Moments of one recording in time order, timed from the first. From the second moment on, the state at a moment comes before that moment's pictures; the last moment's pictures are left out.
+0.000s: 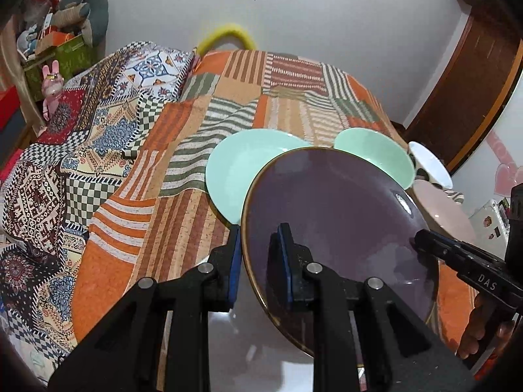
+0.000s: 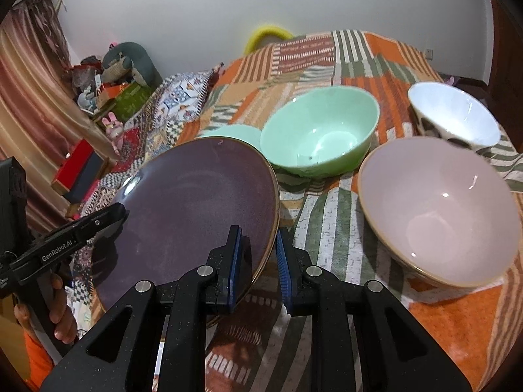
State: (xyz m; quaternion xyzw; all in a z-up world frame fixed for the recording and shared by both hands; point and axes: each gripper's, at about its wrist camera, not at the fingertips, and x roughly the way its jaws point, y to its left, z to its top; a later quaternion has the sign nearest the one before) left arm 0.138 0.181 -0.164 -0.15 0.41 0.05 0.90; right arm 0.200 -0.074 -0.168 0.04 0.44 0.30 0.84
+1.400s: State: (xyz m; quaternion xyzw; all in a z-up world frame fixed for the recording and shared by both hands) left arm 0.072 0.065 -0.127 -0.10 0.42 -0.02 0.90; right arm 0.125 -0.183 -0.137 0.07 0.38 0.26 0.88
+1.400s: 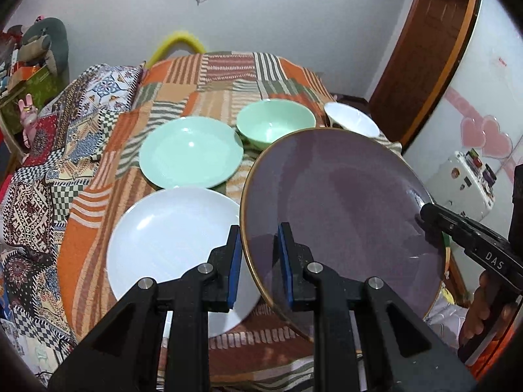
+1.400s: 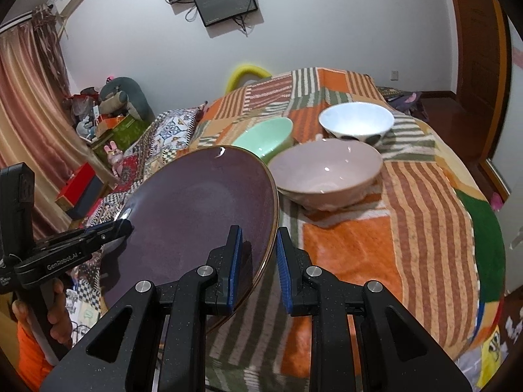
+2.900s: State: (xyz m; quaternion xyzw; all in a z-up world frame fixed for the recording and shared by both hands) left arm 0.119 0.018 -0.211 -0.08 0.55 -0.06 0.83; right arm 0.140 -0.229 -0.209 0.10 0.48 0.21 0.85
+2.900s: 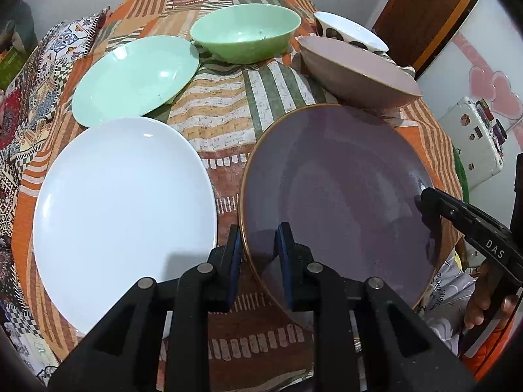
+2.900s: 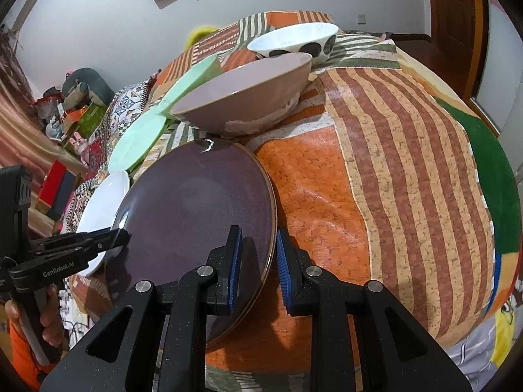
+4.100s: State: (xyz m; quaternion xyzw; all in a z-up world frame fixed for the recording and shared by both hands) left arm 0.055 0.065 -0.094 -0.07 0.38 0.00 0.92; right arm 0.117 -0.196 -0.124 0.05 0.36 0.25 0.90
